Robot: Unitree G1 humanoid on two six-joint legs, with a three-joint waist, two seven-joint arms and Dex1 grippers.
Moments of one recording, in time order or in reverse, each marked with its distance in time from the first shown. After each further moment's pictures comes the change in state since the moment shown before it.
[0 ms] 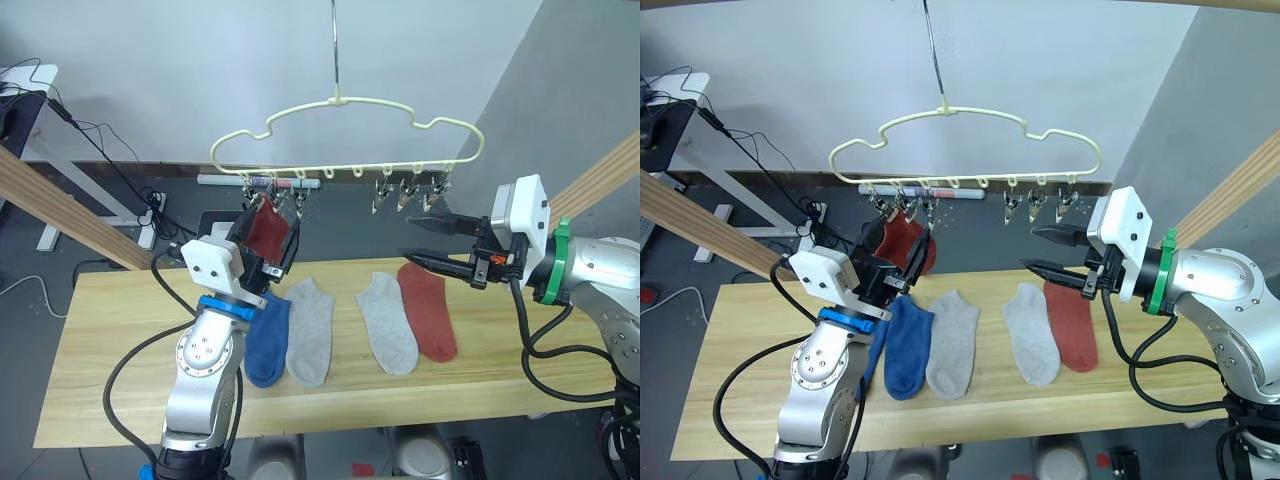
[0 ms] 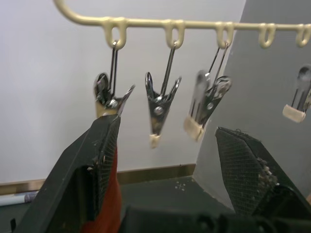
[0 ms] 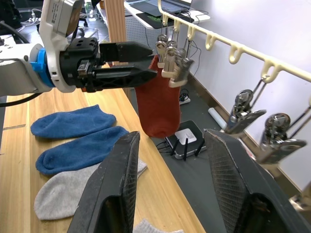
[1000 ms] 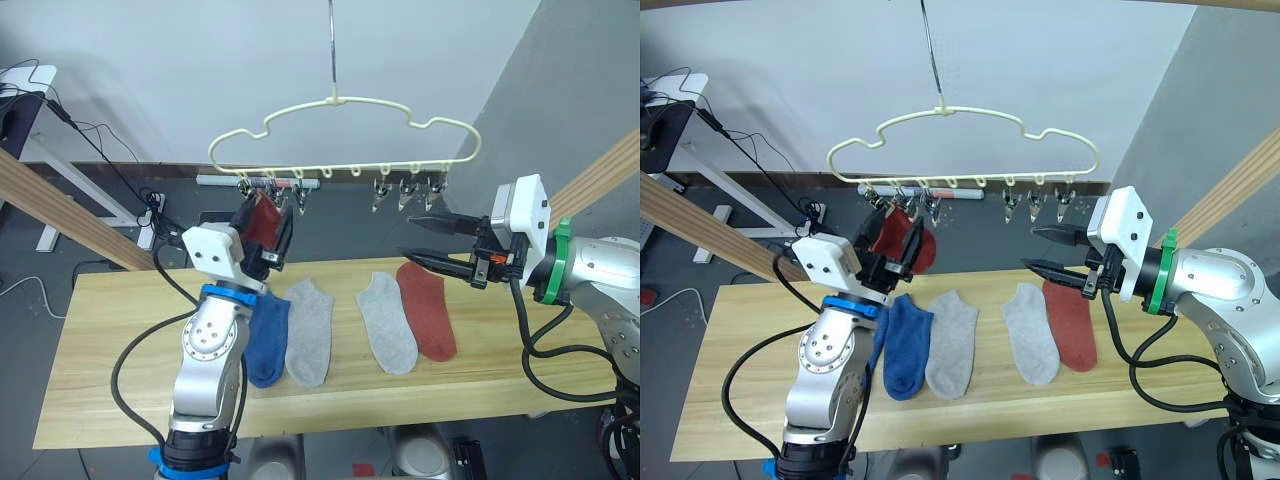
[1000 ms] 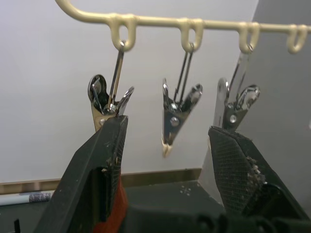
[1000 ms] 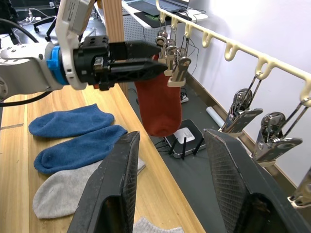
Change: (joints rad) left arm -0.090 -0.019 0.022 0.068 0.017 0.020 0.042; right arm -0.001 -0.004 0.000 0.000 0.000 0.000 -0.003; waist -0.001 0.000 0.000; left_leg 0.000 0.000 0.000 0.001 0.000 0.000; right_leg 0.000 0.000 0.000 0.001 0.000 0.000
